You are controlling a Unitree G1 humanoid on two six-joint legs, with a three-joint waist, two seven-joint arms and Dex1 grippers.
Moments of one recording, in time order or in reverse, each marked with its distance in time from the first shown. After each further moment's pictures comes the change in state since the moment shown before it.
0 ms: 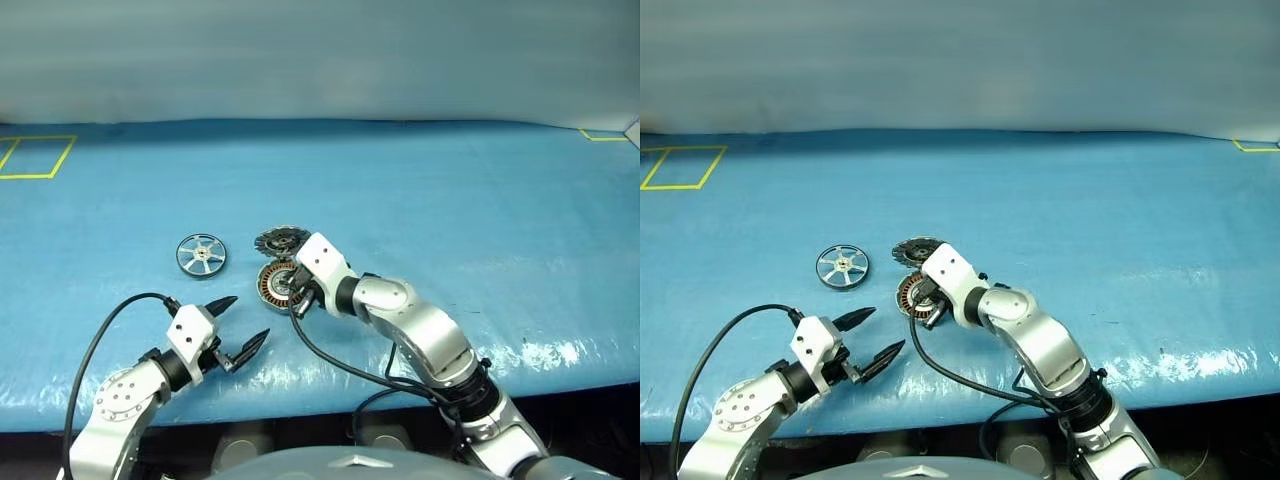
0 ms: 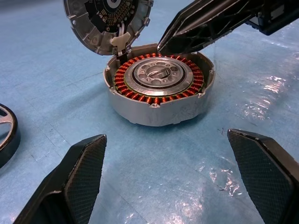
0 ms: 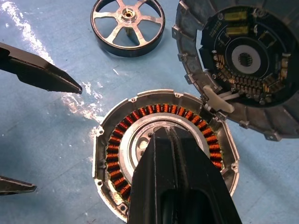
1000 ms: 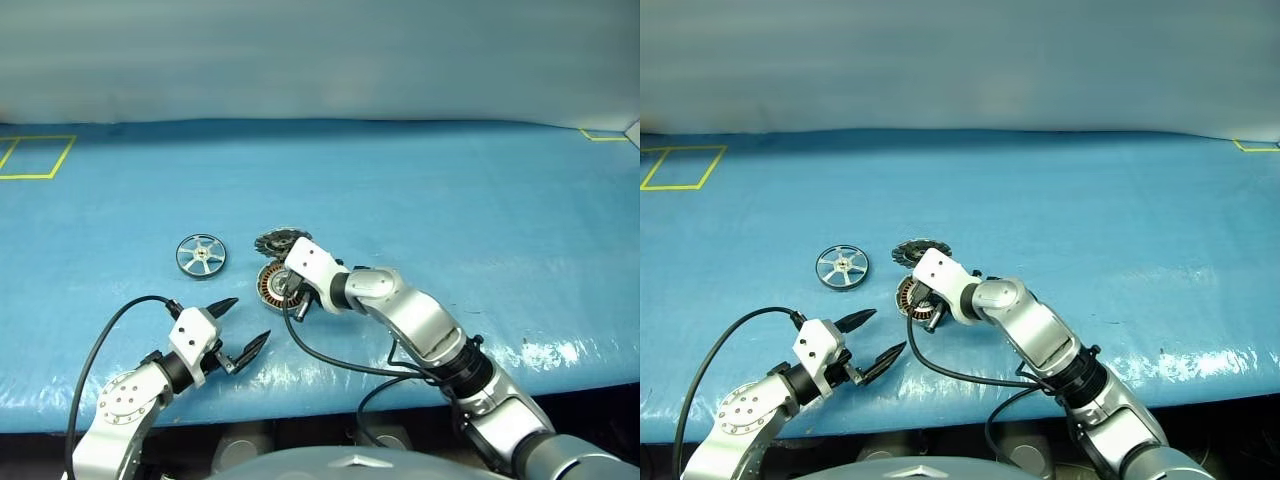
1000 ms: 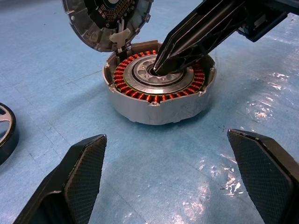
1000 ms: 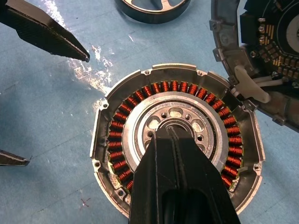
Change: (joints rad) left arm 0.015 -0.016 -0.006 0.006 0.026 -0.017 0.004; right arm -0.084 -0.057 0.078 0.103 -0.012 -0.011 0.116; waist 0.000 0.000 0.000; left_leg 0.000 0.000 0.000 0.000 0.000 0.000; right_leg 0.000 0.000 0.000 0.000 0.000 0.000
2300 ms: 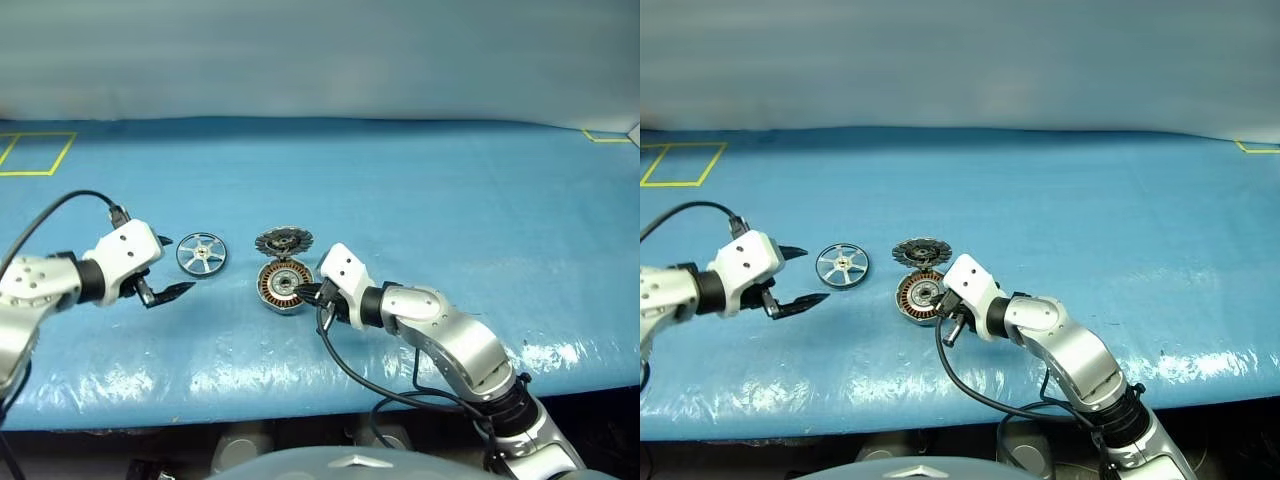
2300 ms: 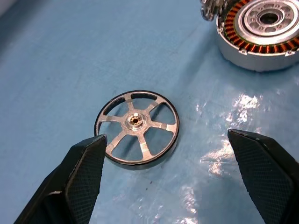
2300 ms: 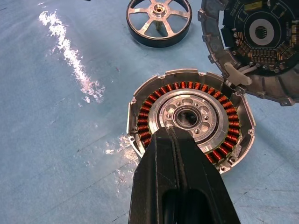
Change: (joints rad) left arm -0.527 0.690 0.080 0.133 -0.024 0.343 -0.351; right arm 0.218 -0.093 -0.161 -0.225 0.159 -0.061 -0.007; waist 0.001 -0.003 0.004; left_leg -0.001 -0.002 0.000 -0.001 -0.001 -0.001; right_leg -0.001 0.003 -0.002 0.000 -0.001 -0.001
